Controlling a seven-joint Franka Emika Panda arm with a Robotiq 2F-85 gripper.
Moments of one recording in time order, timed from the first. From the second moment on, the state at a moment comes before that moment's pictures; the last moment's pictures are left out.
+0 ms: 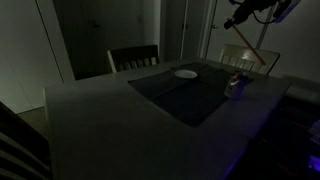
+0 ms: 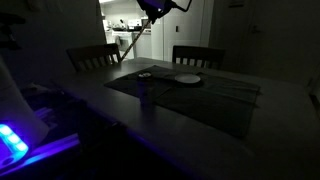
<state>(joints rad) -0.12 -0.40 -0.31 -2.64 0.94 2.32 -1.32</state>
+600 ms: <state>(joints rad) -0.13 -0.47 -0.34 -2.71 1.12 2.34 -1.56</state>
